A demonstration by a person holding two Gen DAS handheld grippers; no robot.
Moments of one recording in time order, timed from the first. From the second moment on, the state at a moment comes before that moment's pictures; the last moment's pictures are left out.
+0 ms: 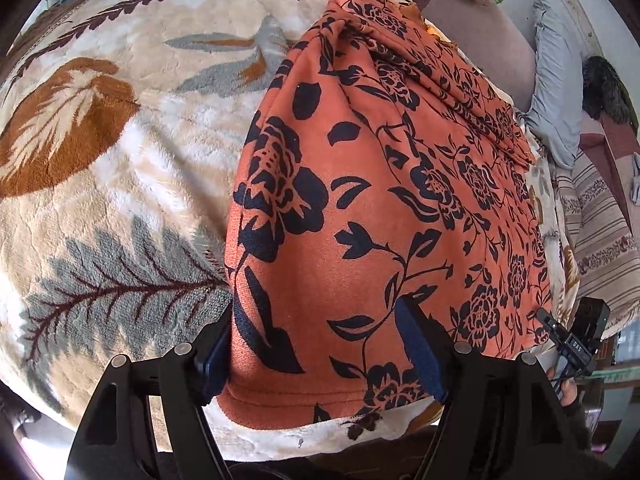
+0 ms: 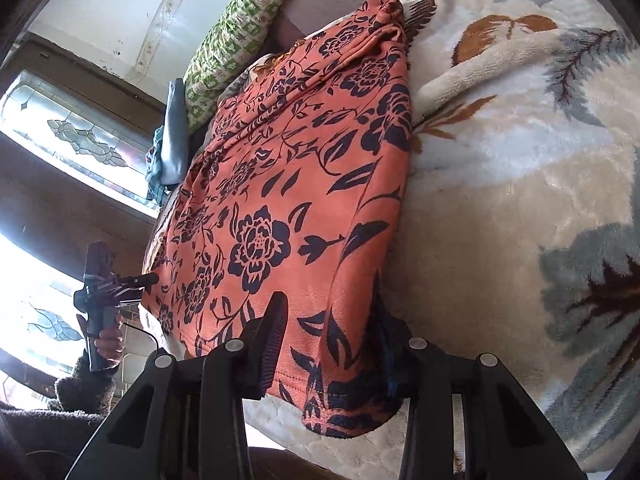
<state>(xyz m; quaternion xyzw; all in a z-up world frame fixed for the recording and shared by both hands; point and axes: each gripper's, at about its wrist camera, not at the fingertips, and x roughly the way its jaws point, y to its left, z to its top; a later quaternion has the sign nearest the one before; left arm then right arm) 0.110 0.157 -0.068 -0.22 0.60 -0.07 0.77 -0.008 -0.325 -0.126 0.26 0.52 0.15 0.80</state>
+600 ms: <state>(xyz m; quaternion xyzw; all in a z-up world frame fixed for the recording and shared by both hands) 0.096 0.180 -0.014 -0.32 0.52 -0.14 0.78 -0.006 -0.350 -0.111 0.41 0.47 0.19 0.76</state>
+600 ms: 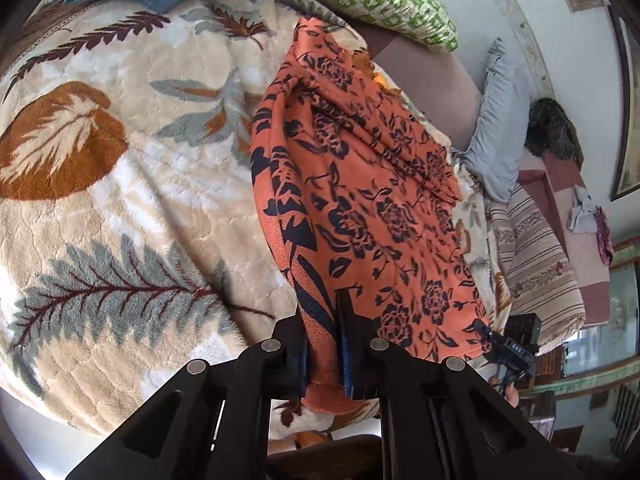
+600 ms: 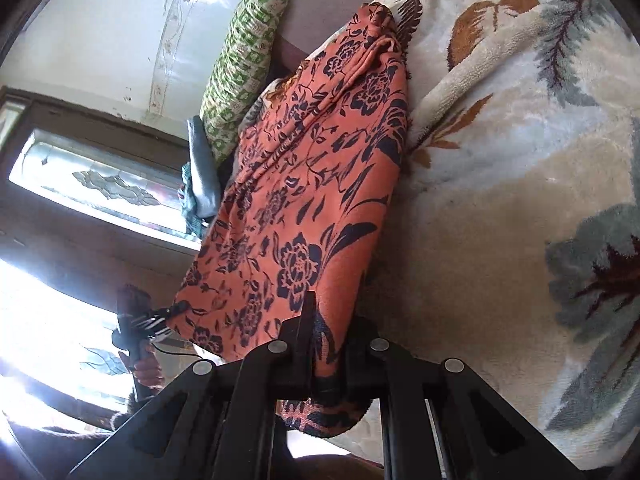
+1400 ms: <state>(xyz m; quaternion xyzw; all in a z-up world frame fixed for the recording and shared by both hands) 0.338 0.189 -0.023 -0.40 0.45 -0.07 0.80 0.206 -0.398 -0.094 0.54 0.34 0.16 0.75</state>
